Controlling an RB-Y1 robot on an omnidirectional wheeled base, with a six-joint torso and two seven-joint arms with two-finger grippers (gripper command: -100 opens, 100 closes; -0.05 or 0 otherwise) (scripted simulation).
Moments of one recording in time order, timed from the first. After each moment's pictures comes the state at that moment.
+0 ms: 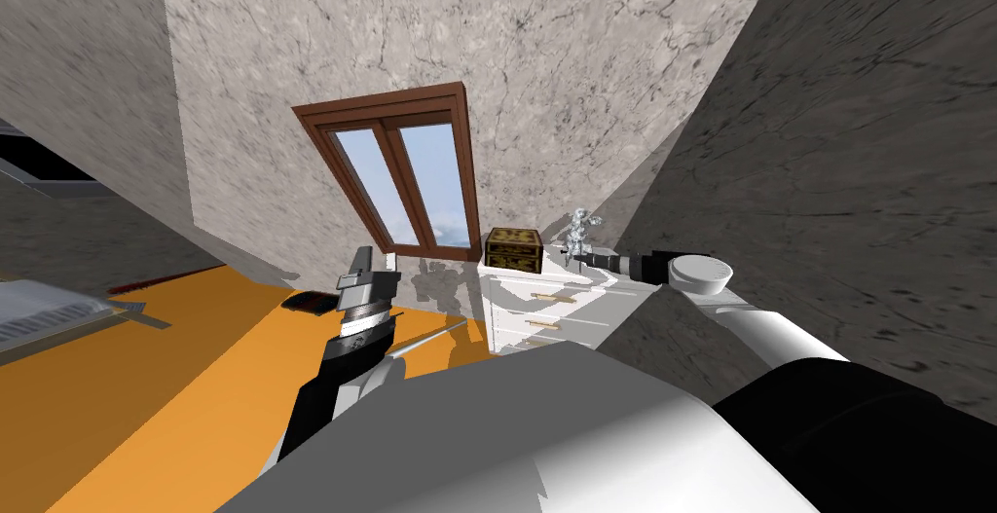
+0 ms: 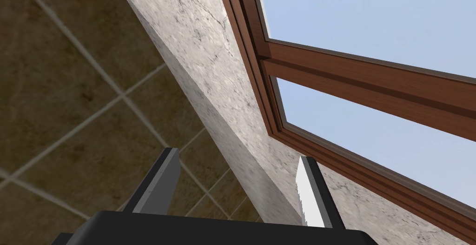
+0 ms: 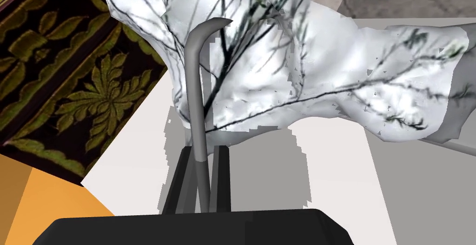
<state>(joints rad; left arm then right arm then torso) 0.50 0.03 -0.05 -2.37 0.11 -0.43 -0.10 0.32 -0.92 -0.60 -1.76 -1.85 1.01 -1.15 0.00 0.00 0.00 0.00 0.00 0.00</state>
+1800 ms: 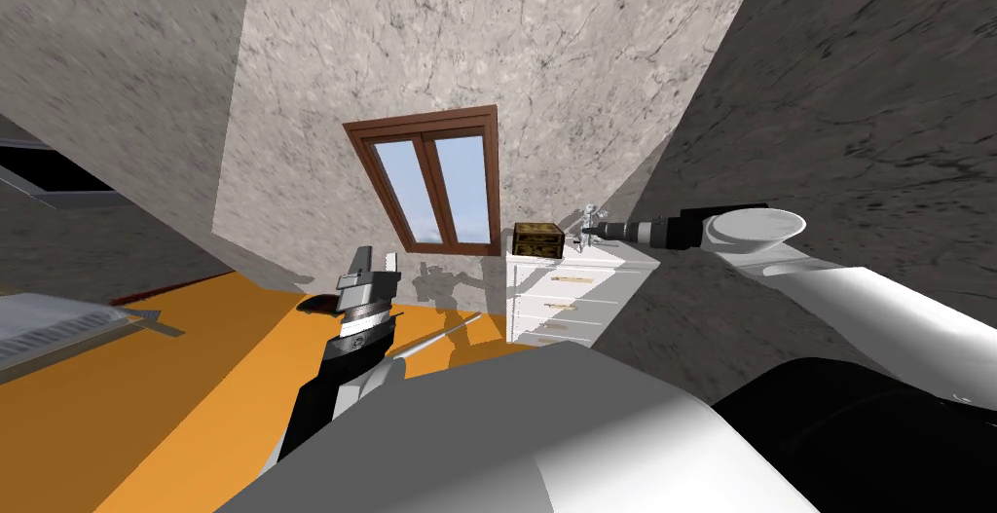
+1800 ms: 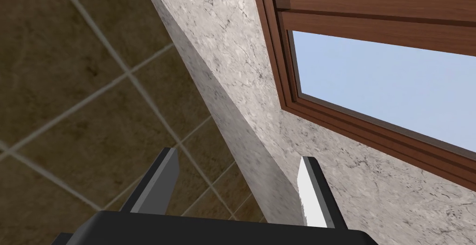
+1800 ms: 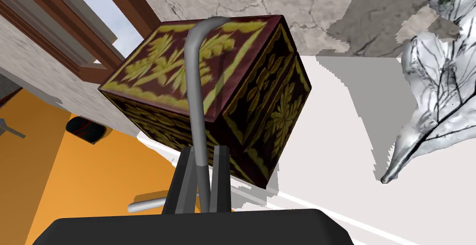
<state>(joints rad) 0.50 0.03 -0.05 -2.37 0.11 -0.43 -0.10 0.33 -1.19 -0.77 -1.81 -1.95 0.99 -1.40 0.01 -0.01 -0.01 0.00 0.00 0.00</state>
